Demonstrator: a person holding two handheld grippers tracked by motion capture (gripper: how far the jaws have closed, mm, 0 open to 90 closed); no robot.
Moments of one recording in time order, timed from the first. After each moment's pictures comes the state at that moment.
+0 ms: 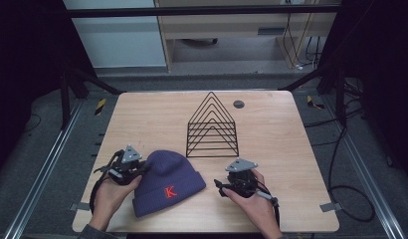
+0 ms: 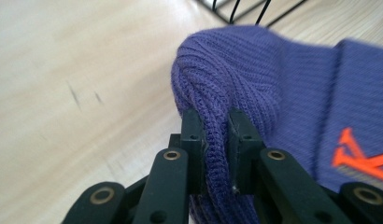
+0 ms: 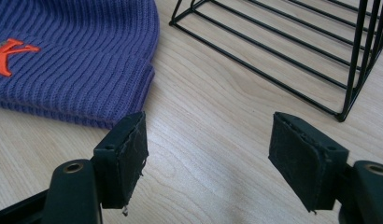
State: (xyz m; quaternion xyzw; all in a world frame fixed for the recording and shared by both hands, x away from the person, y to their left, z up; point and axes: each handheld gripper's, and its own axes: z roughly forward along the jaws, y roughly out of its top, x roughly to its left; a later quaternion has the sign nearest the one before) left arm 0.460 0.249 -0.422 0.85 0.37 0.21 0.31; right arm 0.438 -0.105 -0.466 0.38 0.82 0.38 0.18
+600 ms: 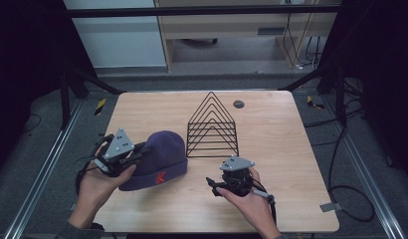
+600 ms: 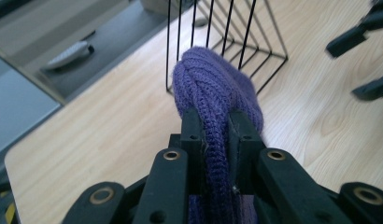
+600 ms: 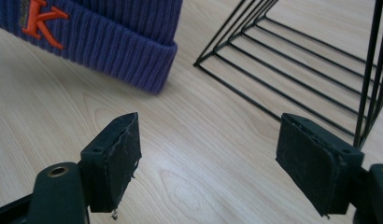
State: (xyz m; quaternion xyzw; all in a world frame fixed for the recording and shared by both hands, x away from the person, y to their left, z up) left arm 0.434 0.238 -0.318 0.84 0.25 0.28 0.38; right arm 0.433 -0.089 -0.441 0.35 0.82 0.42 0.19
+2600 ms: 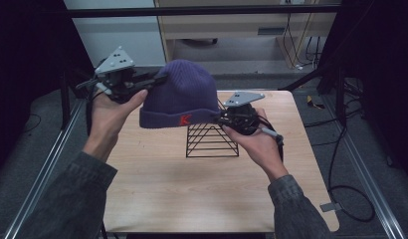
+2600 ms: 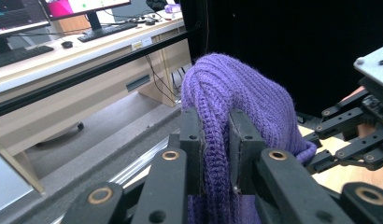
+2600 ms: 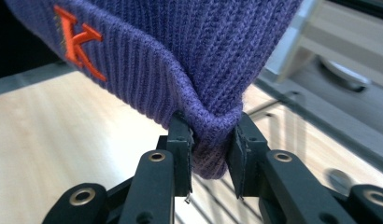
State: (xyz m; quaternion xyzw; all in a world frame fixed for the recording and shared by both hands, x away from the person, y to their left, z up) left arm 0.532 0.194 -0.199 0.76 0.24 0.27 0.54; right arm 0.520 -0.101 -0.301 0.29 0.81 0.46 0.23
